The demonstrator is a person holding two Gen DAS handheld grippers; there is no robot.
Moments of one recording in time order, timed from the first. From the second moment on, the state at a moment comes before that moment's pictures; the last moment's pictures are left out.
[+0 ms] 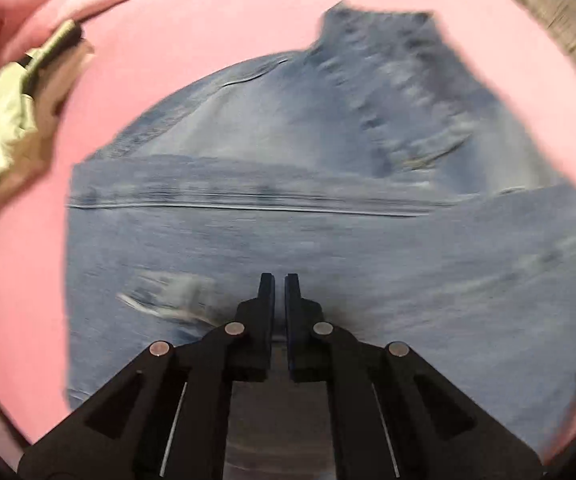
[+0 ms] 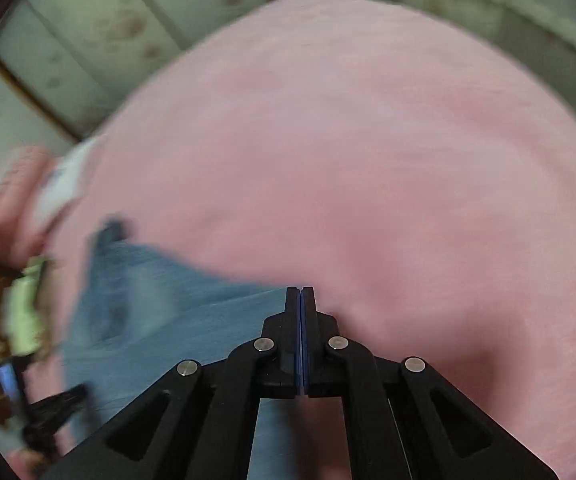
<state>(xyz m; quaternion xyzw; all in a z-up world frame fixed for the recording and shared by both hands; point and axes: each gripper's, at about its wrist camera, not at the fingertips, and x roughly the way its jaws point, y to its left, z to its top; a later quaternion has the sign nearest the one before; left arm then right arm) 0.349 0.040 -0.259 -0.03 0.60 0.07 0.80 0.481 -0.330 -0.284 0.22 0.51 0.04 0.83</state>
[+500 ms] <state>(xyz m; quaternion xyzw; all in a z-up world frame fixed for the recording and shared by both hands) 0.334 0.068 -0.274 -0.05 0.63 0.11 0.76 0.459 -0.294 -0.327 0.10 0.59 0.01 0.80</state>
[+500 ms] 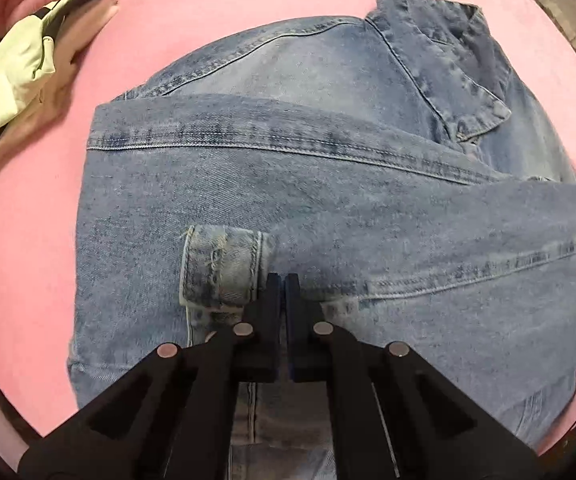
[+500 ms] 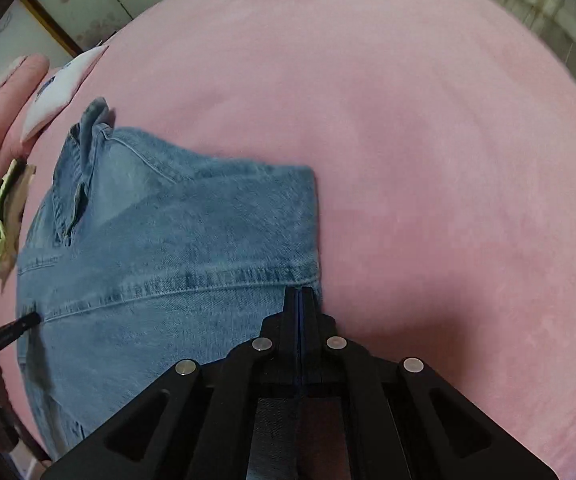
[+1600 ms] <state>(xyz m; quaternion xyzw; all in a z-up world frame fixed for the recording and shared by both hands) 0.154 0.039 -0.221 -0.09 0.68 0.11 0.72 0.283 -0.221 -0.252 0.16 0.64 0.00 0.75</state>
